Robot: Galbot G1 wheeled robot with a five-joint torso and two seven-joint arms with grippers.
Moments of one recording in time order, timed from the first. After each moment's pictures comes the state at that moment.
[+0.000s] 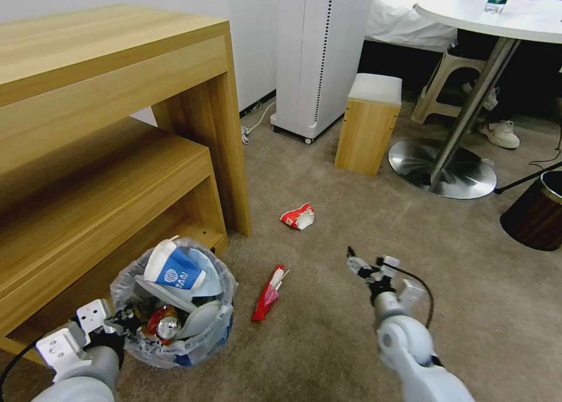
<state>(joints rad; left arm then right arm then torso) 1.73 -1.41 -0.74 -2.42 -0.76 0.68 -0.60 -1.18 1.33 0.31 1.65 0.76 -0.16 0.31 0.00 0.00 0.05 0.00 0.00</state>
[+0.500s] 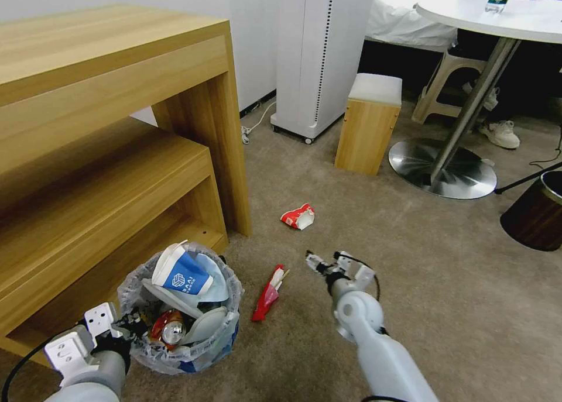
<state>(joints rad) 1.76 -1.42 -0.72 -2.44 -0.73 0.68 -0.60 -1.01 1.51 0.21 1.48 0.98 -0.34 0.46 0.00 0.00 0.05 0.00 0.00</state>
